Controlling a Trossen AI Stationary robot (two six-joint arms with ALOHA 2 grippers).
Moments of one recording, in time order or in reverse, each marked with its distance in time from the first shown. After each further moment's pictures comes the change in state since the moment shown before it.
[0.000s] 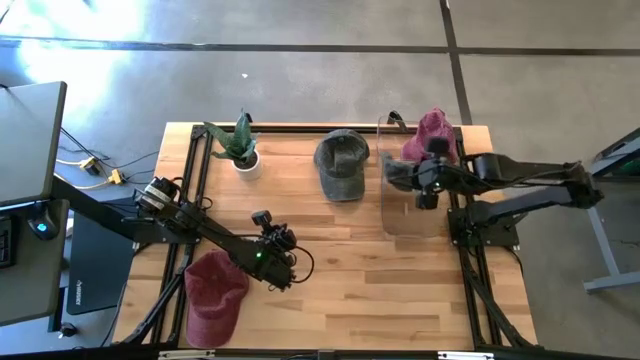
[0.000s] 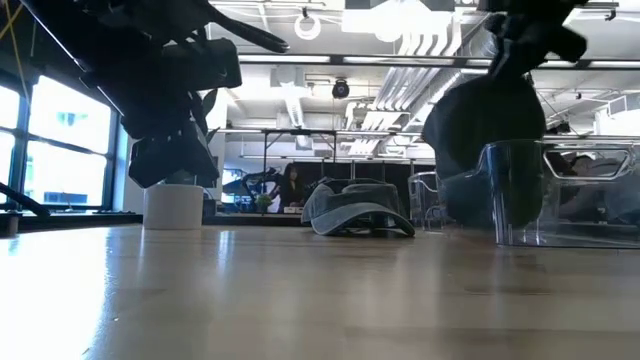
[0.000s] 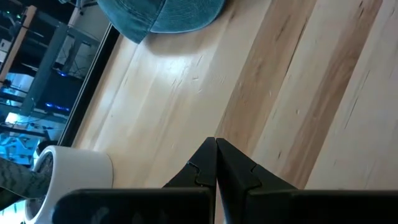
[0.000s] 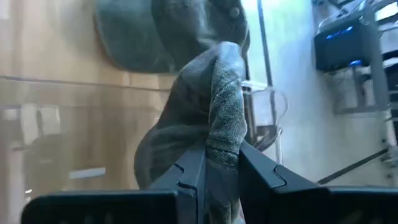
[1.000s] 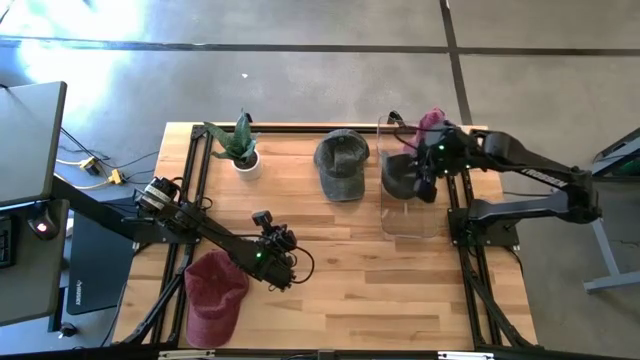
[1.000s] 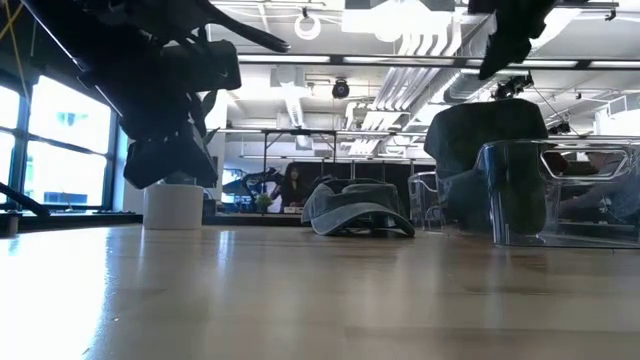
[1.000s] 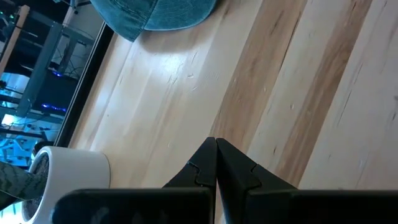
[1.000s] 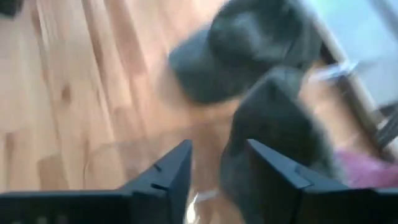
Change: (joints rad) left arm 0.000 0.000 0.001 0.004 0.019 0.018; right arm -0.329 0.025 0.131 -0.019 -0.595 0.224
